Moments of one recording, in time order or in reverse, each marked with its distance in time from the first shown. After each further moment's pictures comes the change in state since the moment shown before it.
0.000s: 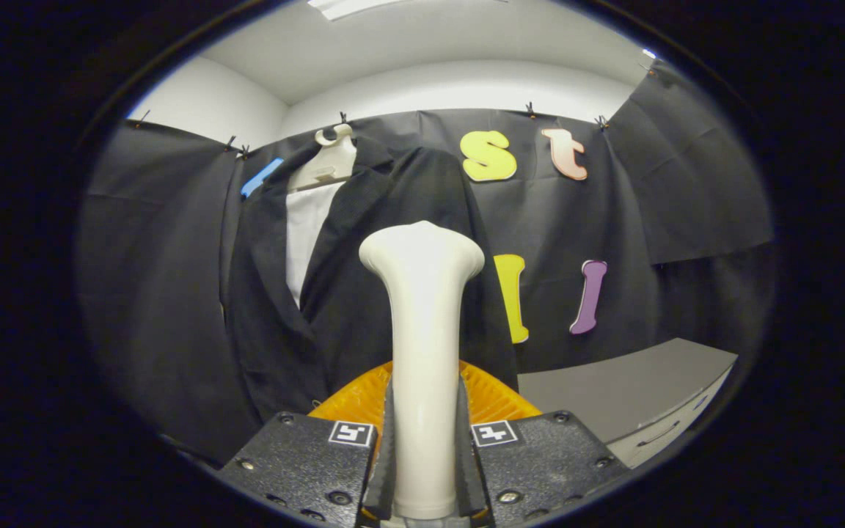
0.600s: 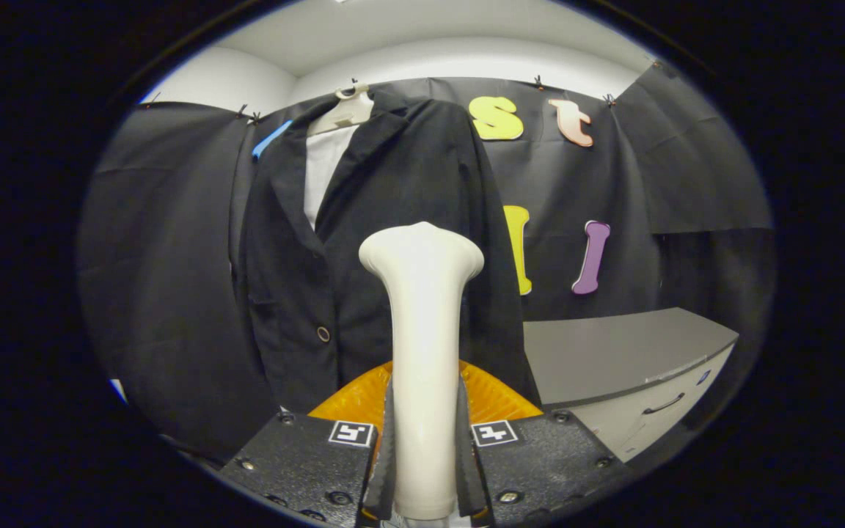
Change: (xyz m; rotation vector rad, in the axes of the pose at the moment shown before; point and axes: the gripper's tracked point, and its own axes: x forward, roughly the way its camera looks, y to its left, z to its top) arm -0.031 0.000 -0.084 -0.037 0.158 -0.001
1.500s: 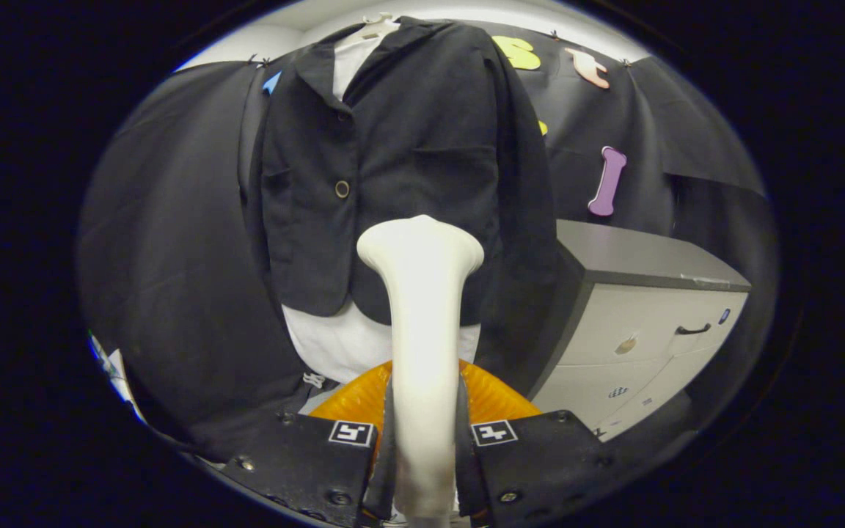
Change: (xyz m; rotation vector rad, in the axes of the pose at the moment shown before) arm -0.013 0.021 -0.154 -0.027 0.310 0.015
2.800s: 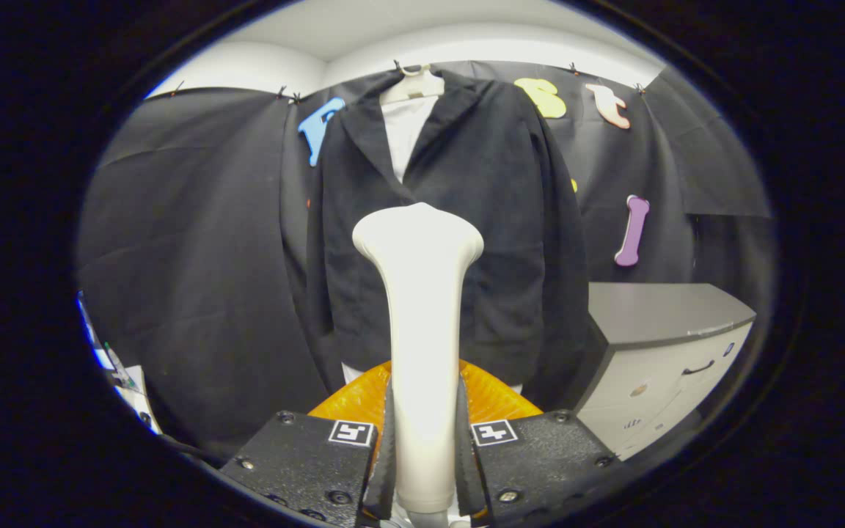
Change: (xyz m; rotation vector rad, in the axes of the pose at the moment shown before) arm -0.054 0.062 0.113 0.000 -0.268 0.127
